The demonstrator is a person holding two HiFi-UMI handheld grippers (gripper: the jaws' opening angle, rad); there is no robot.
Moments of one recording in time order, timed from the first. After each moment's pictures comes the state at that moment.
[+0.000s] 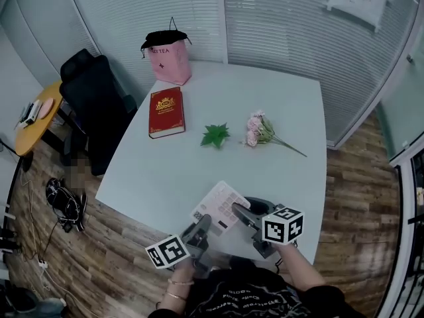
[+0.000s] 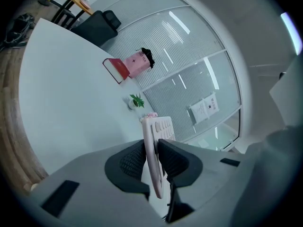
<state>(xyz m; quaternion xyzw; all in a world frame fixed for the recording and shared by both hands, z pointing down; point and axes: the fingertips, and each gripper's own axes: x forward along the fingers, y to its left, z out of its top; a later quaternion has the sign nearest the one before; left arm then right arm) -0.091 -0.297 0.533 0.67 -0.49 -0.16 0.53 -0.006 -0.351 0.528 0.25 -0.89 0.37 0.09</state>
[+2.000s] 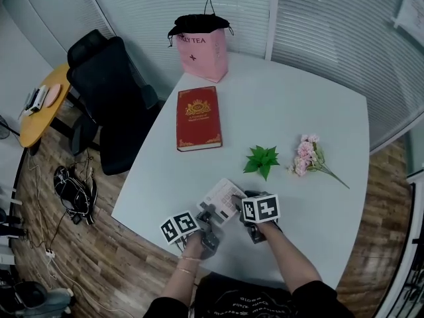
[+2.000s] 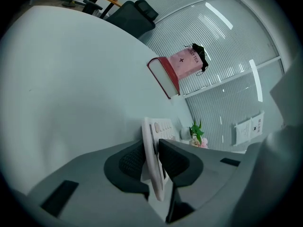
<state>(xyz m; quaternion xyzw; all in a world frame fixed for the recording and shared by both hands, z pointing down) -0.266 -0.448 0.667 0.51 -0.56 -0.10 0.64 -0.179 -0.516 0.673 0.30 -0.81 0.39 0.31</state>
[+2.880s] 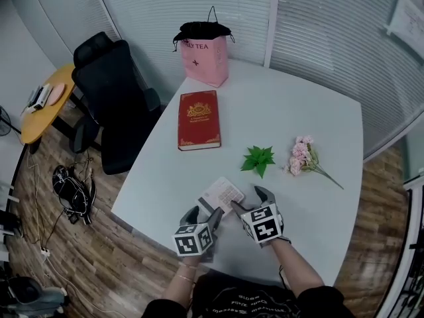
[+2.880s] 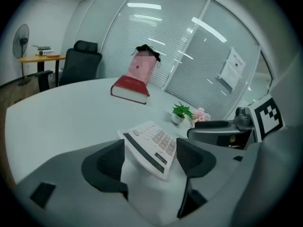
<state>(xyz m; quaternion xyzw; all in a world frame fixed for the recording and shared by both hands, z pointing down) -0.250 -0.429 0.616 0.66 -0.63 0.10 0.40 -0.156 -0.496 0.604 0.32 -0.88 0.18 0.31</state>
